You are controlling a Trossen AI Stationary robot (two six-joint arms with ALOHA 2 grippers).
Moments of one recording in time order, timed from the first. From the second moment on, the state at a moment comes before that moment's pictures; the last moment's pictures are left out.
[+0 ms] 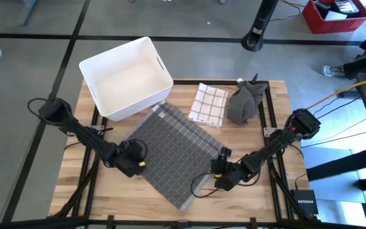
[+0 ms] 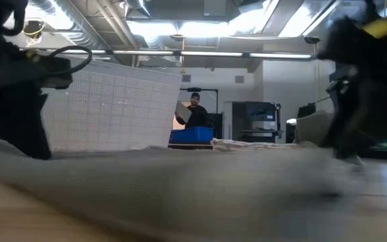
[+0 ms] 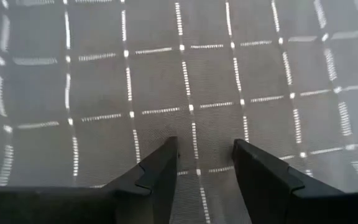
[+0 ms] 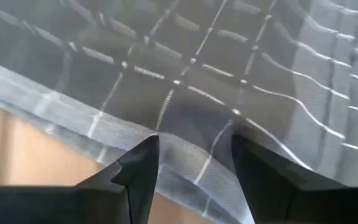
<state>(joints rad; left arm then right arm) -0.59 1.46 0.56 -0.35 -0.46 -1.33 0.64 1.68 0.78 -0.27 0.52 0.69</state>
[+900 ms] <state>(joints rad) -0.59 1.34 0.56 0.25 -0.56 -0.88 0.67 1.61 0.75 -0.07 0.58 0.52</state>
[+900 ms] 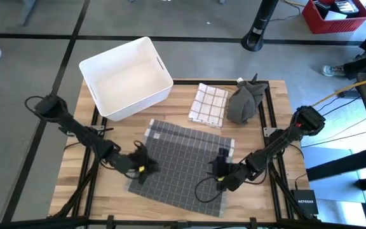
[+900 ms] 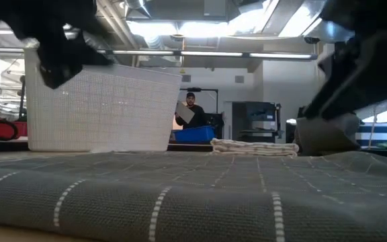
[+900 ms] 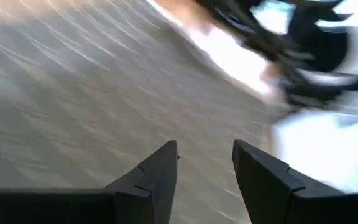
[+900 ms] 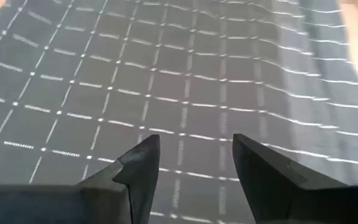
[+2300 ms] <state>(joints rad) -0.16 1.27 0.59 -0.58 -0.23 -0.90 0.58 1.52 0.64 -0.28 0.50 0.51</state>
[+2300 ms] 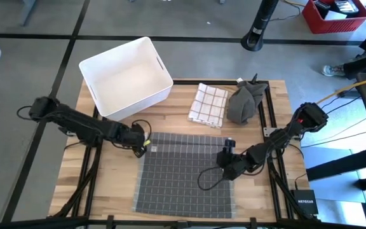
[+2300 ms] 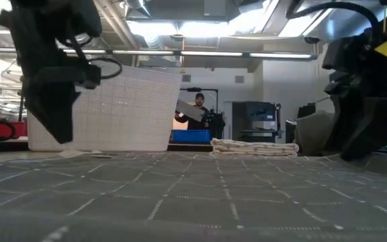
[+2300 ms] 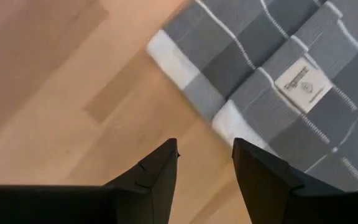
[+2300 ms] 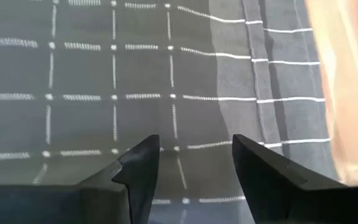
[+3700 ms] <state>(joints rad) -0.11 1.32 0.50 -0.25 -0.07 -0.69 0.58 1.34 0.71 -0.66 0.51 0.72</state>
